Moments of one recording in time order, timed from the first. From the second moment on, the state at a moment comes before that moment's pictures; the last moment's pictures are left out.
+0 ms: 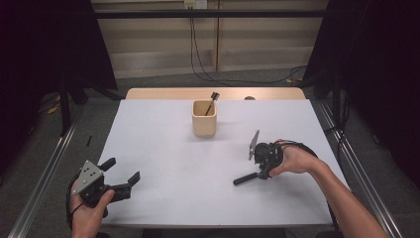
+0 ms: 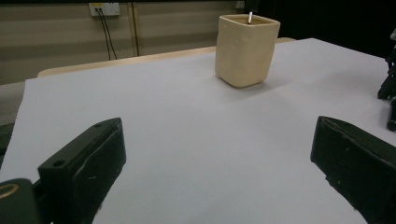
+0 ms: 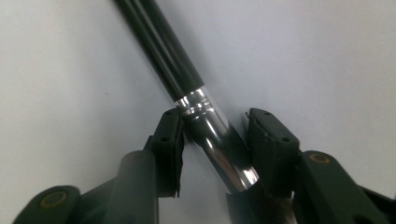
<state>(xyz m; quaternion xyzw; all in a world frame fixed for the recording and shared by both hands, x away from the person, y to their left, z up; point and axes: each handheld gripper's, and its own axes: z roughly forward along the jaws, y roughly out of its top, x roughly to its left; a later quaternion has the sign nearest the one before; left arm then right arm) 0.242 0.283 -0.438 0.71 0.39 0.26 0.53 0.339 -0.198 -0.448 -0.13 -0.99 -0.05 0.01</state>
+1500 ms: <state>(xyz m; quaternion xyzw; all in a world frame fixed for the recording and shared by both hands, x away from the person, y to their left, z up) 0.244 0.284 -0.438 0.71 0.38 0.26 0.52 0.340 -0.222 -0.427 -0.22 -0.96 -0.18 0.00</state>
